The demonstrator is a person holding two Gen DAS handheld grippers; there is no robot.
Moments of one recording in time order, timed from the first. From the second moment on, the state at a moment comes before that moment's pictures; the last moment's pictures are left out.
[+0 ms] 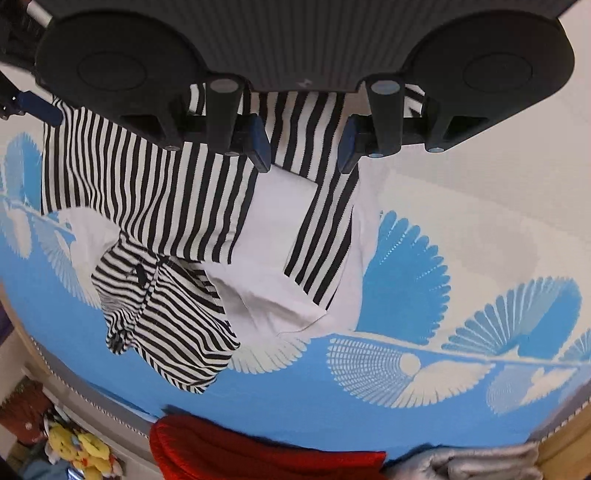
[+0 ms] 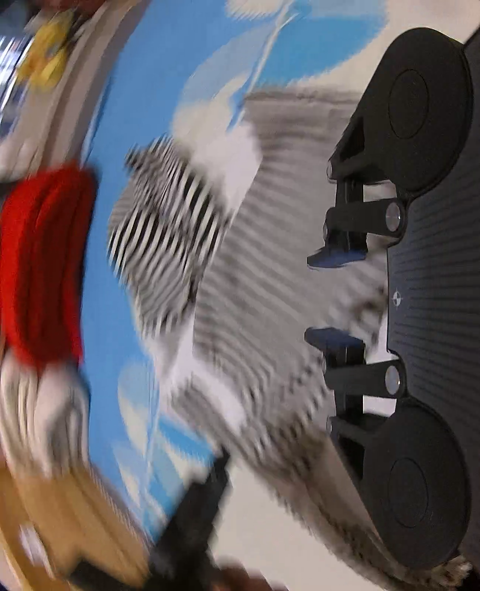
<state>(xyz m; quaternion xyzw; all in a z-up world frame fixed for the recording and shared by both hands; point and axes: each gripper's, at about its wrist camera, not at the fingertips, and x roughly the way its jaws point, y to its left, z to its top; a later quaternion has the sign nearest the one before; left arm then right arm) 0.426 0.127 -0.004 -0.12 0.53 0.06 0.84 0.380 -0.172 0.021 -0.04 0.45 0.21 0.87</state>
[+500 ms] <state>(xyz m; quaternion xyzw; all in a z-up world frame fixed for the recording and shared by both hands) 0.456 0.136 -0.072 -0.27 0.53 0.08 0.80 0.414 -0.267 -0.005 0.07 0.54 0.02 0.84</state>
